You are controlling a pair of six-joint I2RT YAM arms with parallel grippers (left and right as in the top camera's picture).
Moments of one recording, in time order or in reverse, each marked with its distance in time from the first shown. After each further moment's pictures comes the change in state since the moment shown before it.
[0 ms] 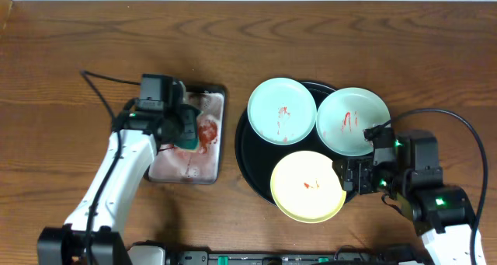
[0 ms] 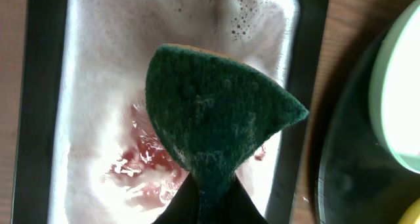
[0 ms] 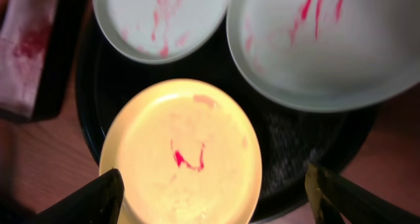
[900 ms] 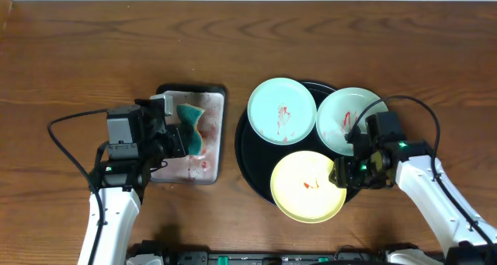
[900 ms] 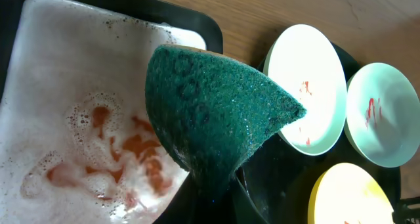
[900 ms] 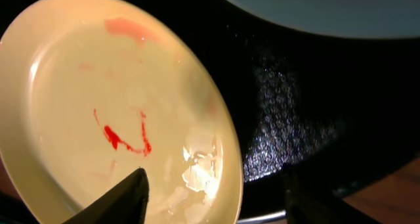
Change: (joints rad) left arm 0.133 -0.360 -0.266 0.216 0.325 0.000; right arm 0.000 0.496 0.001 0.020 0.000 -0.004
